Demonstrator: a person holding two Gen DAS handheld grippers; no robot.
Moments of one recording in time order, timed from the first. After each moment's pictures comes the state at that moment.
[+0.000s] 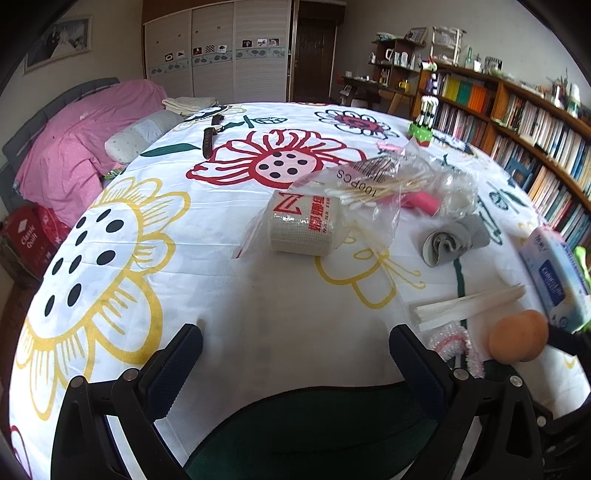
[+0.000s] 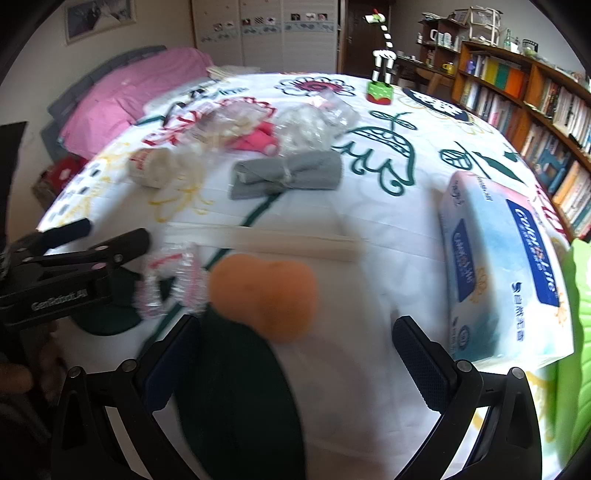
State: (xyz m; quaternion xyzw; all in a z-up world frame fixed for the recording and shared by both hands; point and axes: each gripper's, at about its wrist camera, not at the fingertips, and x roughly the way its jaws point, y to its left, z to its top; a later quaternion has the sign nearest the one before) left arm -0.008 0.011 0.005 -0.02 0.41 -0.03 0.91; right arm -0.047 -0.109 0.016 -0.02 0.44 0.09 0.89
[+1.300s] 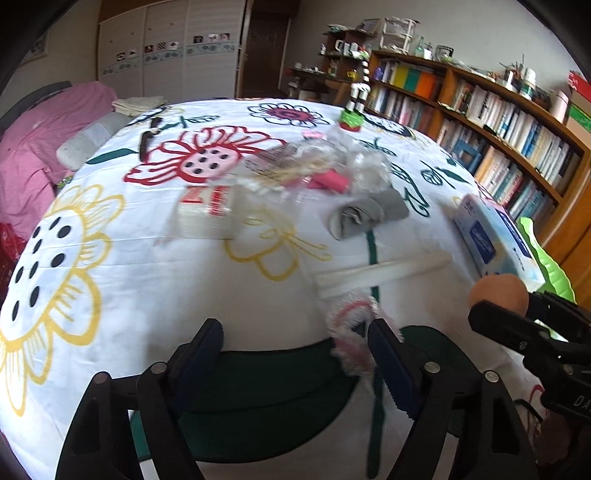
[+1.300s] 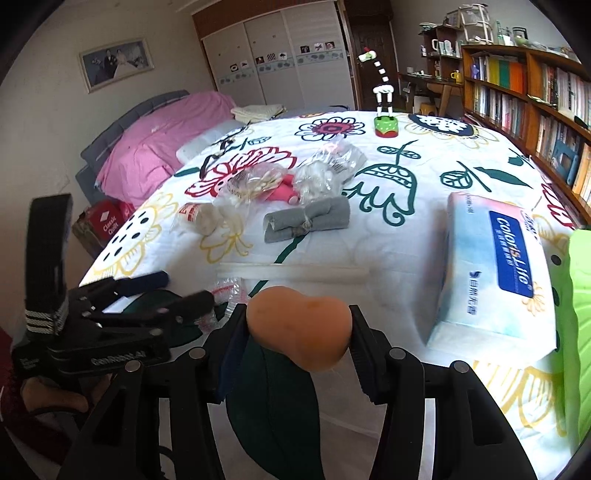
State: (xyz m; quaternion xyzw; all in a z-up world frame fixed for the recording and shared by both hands) left arm -0.025 -0.028 0.013 -0.01 0.43 -0.13 0.89; right arm -0.075 -0.137 0.049 0.05 0.38 0.15 0.91
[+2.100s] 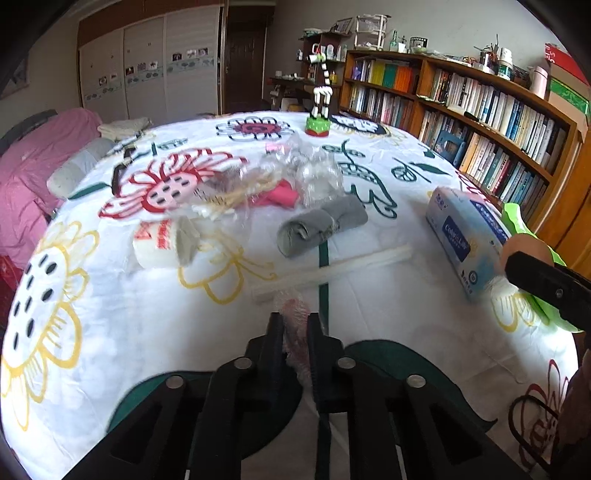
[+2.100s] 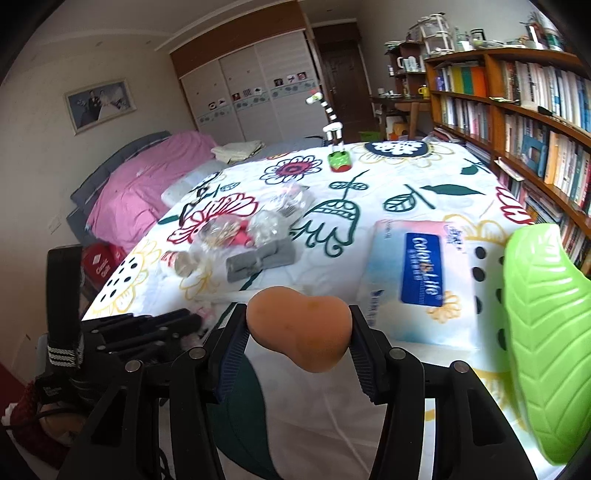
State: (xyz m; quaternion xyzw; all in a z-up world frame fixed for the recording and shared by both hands) left arm -0.028 -0.062 0.027 0.03 0.40 -0.14 0.91; right arm -0.100 -0.197 0.074 0.10 0.33 0.11 0.93
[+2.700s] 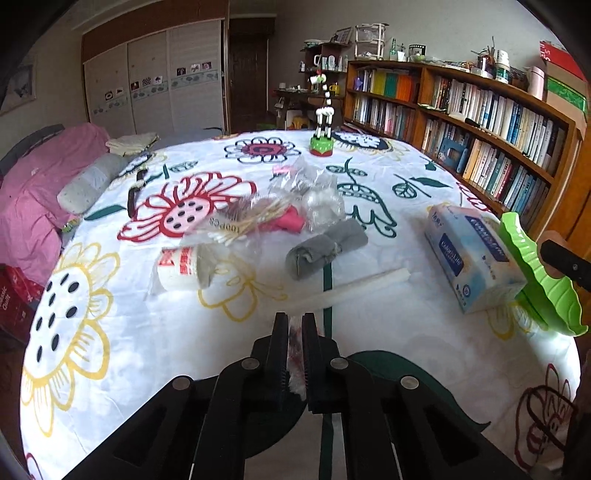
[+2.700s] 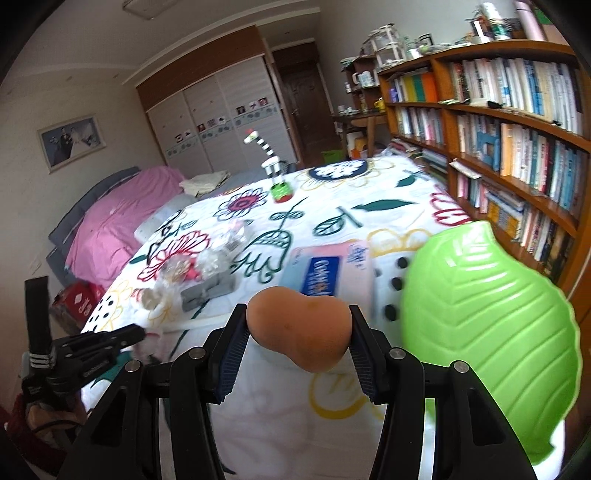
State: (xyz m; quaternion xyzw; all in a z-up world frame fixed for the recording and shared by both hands) left arm -0.036 -0.062 0.049 0.04 0.38 -0.13 0.92; right arm -0.127 -0.269 0.089 0.14 0.29 0.03 0.95
